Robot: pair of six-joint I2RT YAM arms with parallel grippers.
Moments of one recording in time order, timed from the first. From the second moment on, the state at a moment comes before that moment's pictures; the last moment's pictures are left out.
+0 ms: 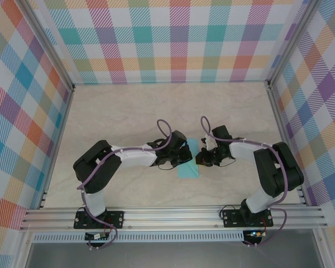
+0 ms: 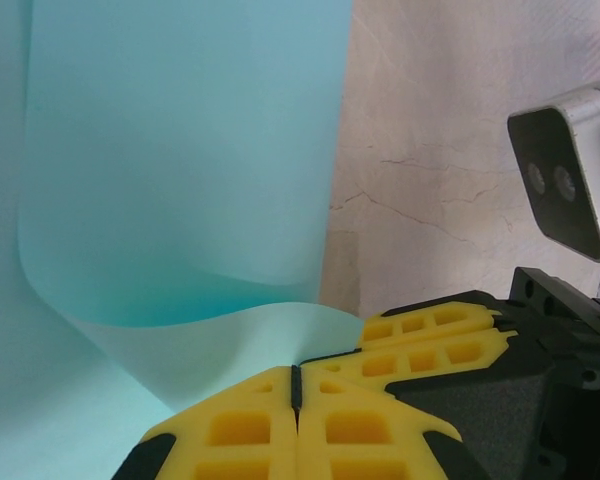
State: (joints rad) left arm -0.90 1.84 1.05 -0.04 0.17 -1.11; right arm 0.35 1.61 0.71 -0.35 -0.65 0.39
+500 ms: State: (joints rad) left arm -0.90 1.88 0.99 0.05 0.17 -1.13; right arm 0.35 1.63 0.72 -0.36 -0.65 0.39
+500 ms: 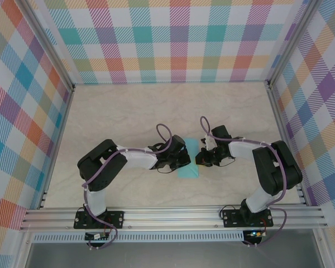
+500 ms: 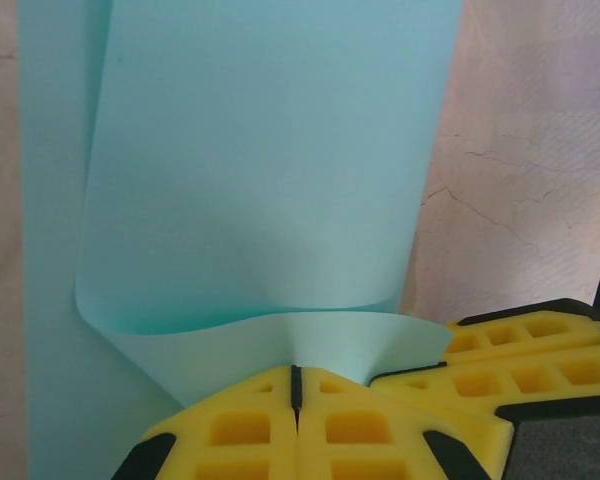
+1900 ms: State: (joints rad) left arm -0.90 1.90 0.99 0.05 0.17 -1.13; right arm 0.40 1.61 0.66 -0.35 -0.77 0.59
